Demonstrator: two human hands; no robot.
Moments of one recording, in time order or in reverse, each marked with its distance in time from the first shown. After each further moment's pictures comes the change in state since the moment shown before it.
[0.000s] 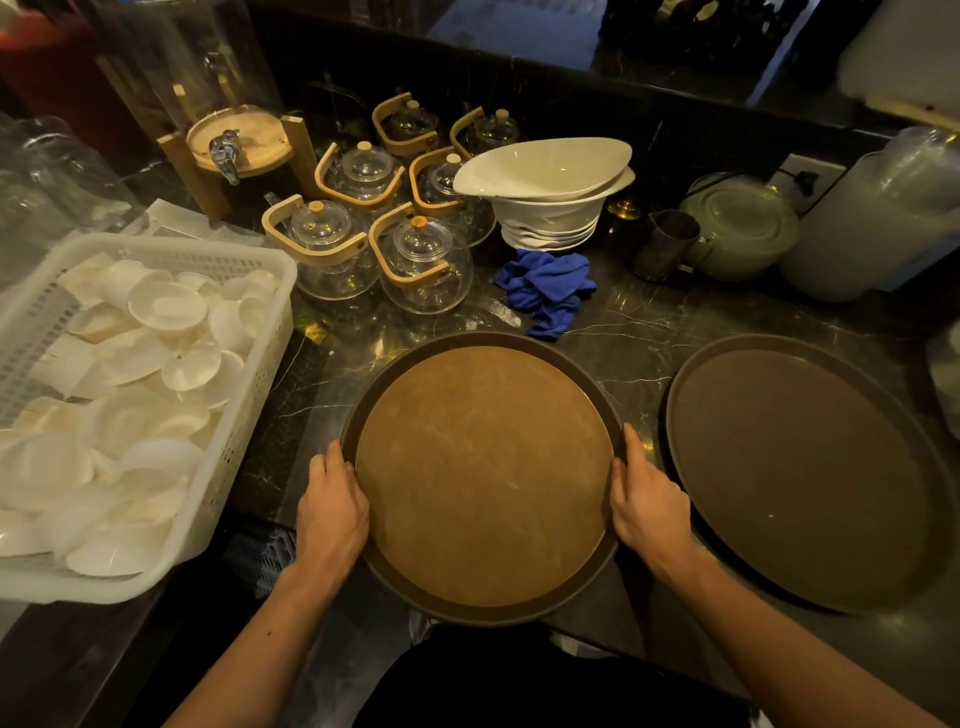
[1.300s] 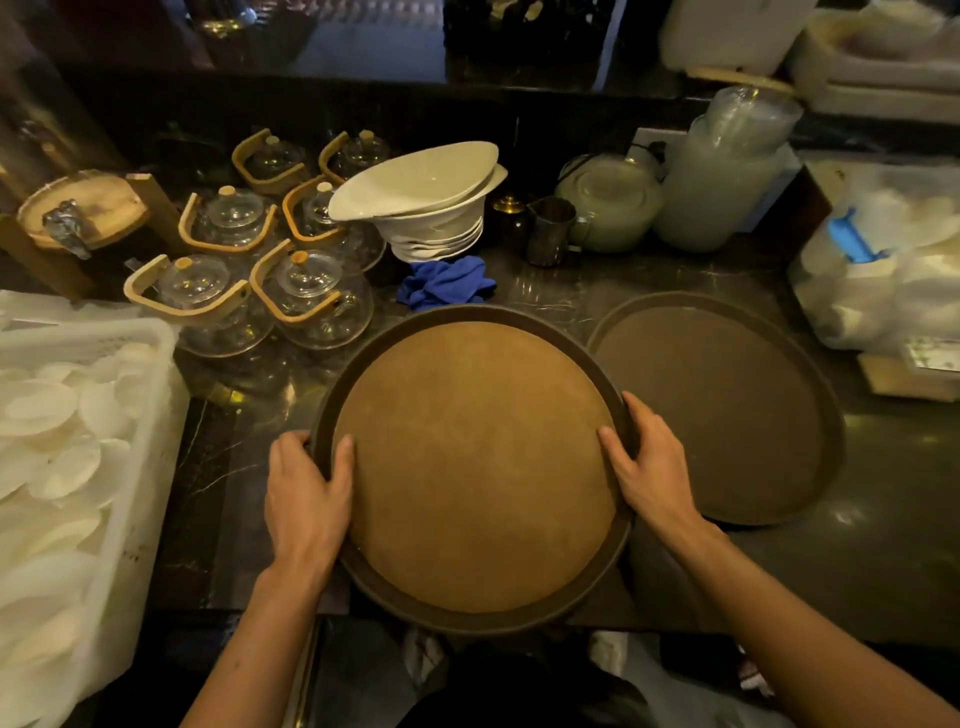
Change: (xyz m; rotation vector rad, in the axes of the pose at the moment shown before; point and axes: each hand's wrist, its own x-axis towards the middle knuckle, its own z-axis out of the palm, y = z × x) left_hand 0.013 0.083 -0.020 -0.197 0.103 0.239; right_hand -0.016 0.048 -0.037 0.333 0.300 0.078
